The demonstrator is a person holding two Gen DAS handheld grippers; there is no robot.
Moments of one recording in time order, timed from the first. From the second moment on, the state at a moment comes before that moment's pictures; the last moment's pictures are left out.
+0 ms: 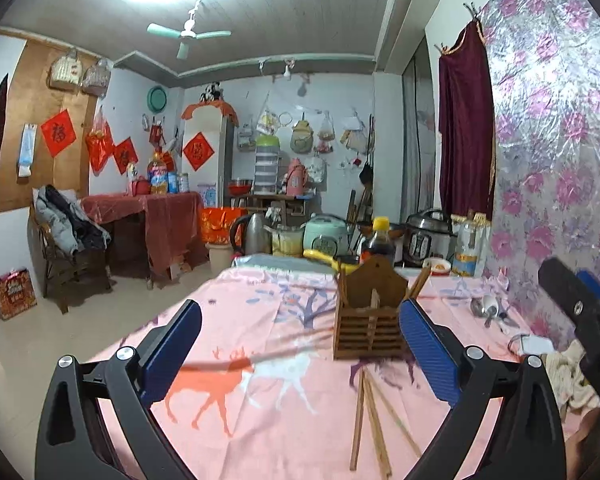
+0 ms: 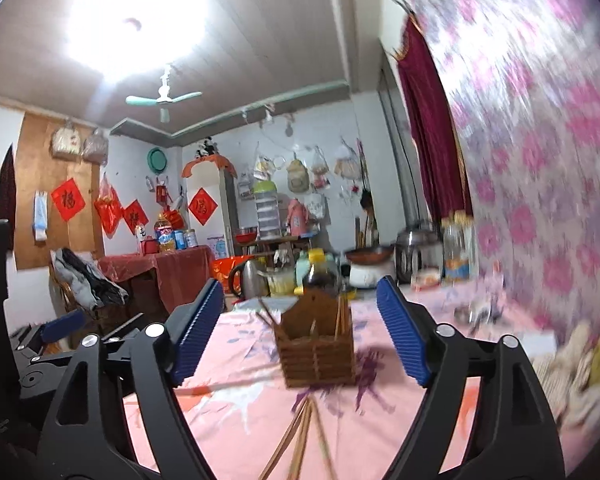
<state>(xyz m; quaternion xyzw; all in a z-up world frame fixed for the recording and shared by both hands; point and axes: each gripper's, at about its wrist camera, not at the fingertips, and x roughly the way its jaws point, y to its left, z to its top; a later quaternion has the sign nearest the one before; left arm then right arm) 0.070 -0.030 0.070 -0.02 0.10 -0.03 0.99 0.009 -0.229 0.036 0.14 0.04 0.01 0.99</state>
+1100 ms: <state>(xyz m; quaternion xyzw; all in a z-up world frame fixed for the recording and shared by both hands) 0.105 -0.031 -0.034 0.03 0.21 -0.02 0.98 0.044 -0.226 -0.082 0.10 0.20 -0.04 0.97</state>
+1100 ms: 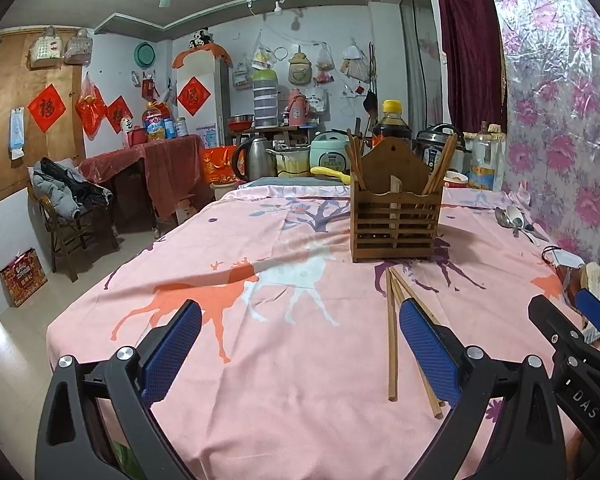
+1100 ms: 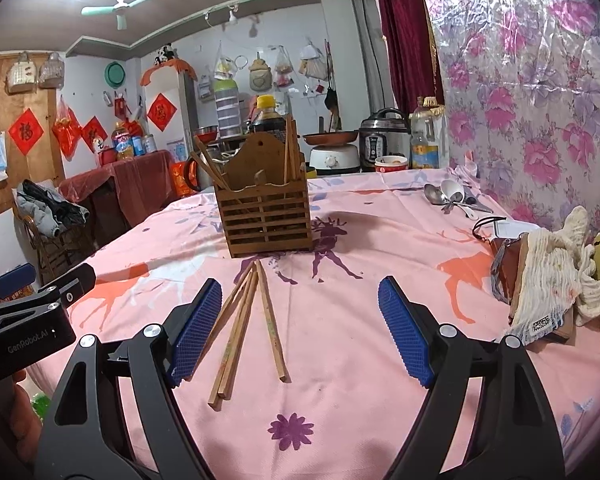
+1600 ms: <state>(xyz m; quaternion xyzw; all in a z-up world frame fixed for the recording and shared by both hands) 0.134 -0.012 -0.083 0.02 0.29 0.00 0.96 0.044 -0.242 -0.098 0.11 0.23 -0.06 0.97</state>
